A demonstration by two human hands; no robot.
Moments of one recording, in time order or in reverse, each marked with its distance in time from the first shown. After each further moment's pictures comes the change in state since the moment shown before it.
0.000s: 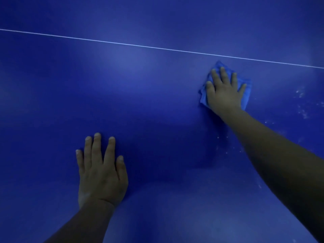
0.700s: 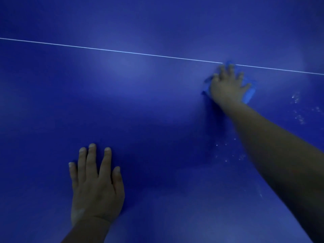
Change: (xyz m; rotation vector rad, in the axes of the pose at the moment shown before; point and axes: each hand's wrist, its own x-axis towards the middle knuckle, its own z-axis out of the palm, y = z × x) left_hand 0.000 0.000 0.000 0.007 -0.022 0.005; right_hand 0.046 0.000 -0.011 0.056 0.065 0.228
